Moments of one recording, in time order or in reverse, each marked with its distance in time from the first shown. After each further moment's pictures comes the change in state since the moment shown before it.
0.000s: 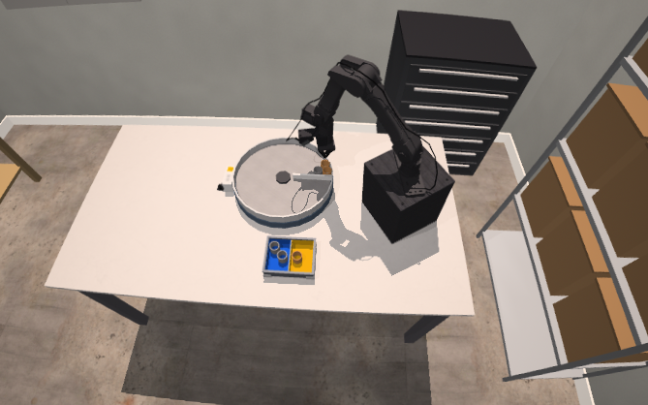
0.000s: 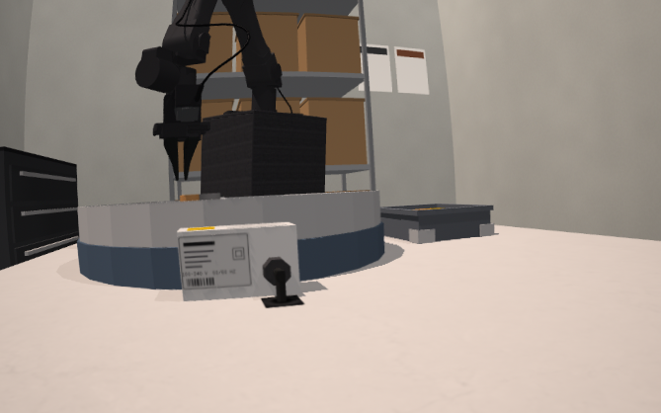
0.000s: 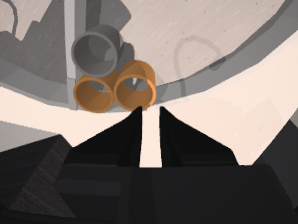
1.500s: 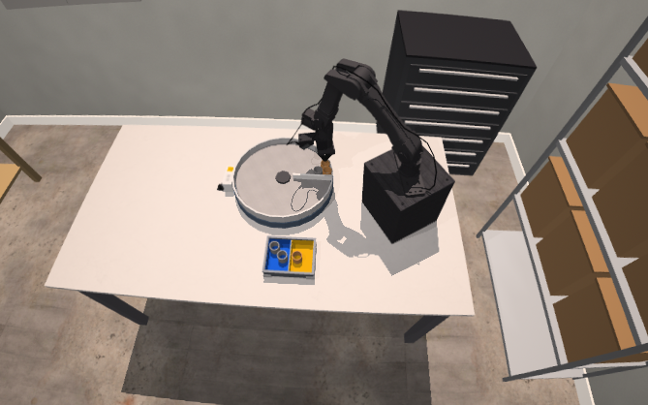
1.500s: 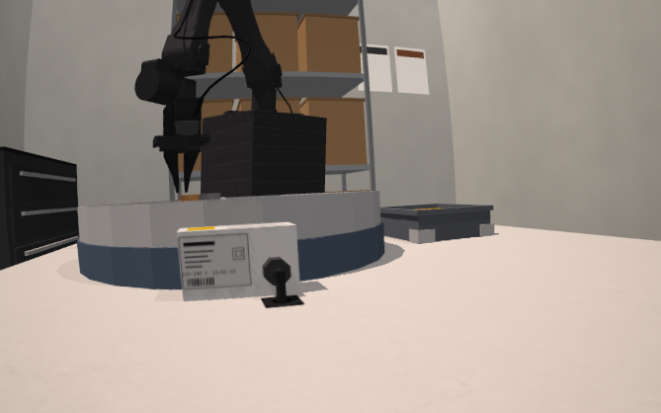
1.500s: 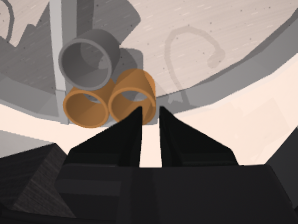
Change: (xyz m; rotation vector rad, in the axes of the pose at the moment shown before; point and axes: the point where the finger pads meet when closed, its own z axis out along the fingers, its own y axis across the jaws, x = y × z) arm 0.000 0.000 0.022 0.001 -0.001 -0.001
